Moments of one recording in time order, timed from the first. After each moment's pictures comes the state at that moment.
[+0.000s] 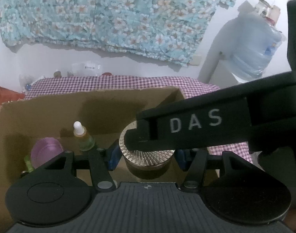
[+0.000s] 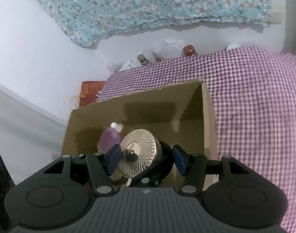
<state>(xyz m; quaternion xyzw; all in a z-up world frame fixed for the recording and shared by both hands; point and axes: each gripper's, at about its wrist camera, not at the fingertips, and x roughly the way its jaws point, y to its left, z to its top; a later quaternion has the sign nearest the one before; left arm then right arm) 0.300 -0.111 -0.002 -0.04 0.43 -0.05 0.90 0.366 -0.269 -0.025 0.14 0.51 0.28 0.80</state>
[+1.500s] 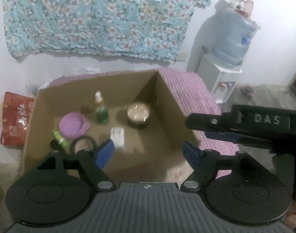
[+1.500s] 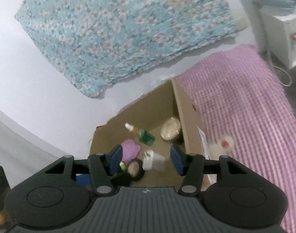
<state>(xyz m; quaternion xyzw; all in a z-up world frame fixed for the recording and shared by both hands) 0.161 -0.091 0.059 0.01 0.43 -0.09 0.90 0.199 -0.357 -0.017 0.31 0.39 0.22 0.84</state>
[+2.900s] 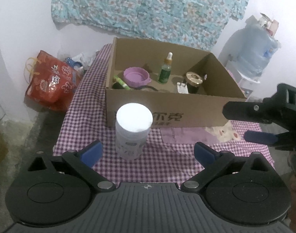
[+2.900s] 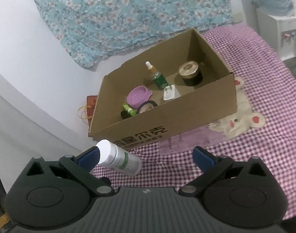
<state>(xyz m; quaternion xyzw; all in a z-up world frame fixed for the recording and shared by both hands) 0.062 0.051 0.018 -0.07 0.42 -0.03 0.90 0.103 -0.242 -0.015 0.24 0.43 0.20 0.85</state>
